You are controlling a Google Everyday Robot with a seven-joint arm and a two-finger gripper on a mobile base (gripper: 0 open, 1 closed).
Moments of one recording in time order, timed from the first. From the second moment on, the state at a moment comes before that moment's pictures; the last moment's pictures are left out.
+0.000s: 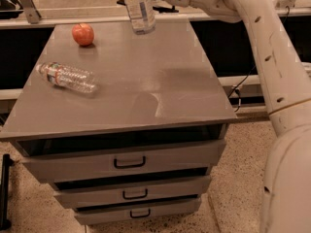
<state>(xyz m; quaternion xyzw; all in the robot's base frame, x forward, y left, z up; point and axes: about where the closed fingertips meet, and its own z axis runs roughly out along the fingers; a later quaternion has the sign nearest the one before) 0.712 0.041 1.089 -0.43 0.51 0.45 0.59</state>
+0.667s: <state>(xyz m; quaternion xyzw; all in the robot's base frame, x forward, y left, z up) 0.684 0.023 1.033 -0.42 0.49 0.46 0.61</state>
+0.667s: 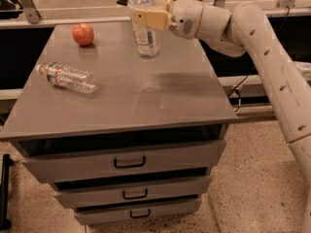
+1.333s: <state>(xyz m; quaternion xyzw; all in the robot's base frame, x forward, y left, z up) 0.676 0.012 0.997 -0.43 0.46 0.48 0.62</state>
